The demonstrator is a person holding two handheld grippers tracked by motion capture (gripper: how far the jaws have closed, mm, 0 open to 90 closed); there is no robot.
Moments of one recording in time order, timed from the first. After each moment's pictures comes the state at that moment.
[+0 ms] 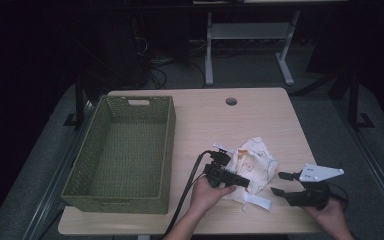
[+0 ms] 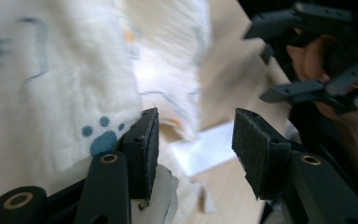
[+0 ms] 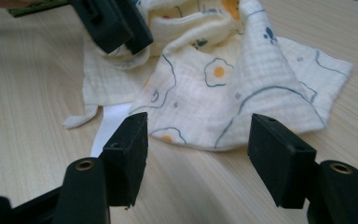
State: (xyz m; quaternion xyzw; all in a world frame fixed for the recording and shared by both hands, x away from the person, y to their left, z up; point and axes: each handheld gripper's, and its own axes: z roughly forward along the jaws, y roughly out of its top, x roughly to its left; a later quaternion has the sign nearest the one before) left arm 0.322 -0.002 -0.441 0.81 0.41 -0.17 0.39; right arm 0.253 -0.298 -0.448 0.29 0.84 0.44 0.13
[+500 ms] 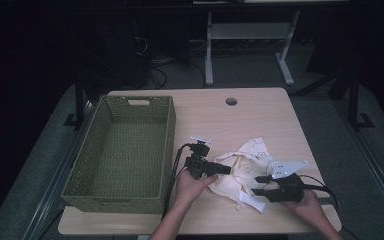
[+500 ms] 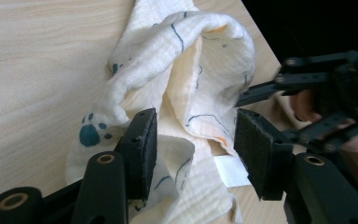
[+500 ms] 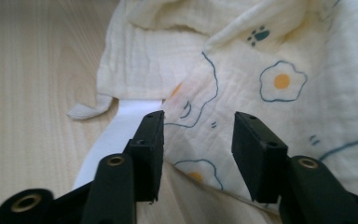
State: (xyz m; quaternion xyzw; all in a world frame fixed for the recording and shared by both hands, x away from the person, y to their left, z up) left arm 0.338 0.042 -0.432 0.78 0.45 -0.13 0.42; right arm 0.282 -0.247 -0.466 0.24 0.88 0.40 0.06
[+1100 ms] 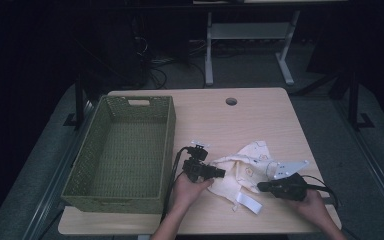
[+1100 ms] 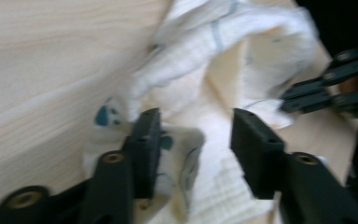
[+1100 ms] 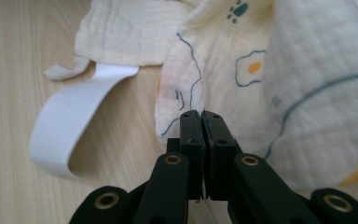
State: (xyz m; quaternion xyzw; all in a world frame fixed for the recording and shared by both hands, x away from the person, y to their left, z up) left arm 0.336 0.046 -0.448 0.80 0.46 -0.08 0.37; right arm 0.282 -0.259 -0.470 0.24 0.89 0.37 0.06
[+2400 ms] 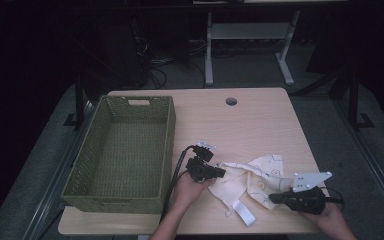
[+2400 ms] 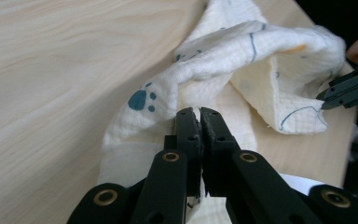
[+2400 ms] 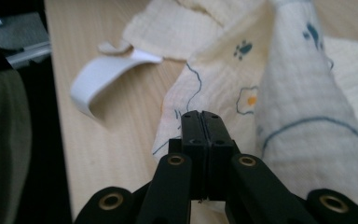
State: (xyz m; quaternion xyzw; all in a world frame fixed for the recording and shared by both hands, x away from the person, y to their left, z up) left arm 0.332 0.035 -0.437 0.83 0.39 -0.08 0.38; right arm 0.244 -0.288 -0.457 0.22 0.88 0.41 0.05
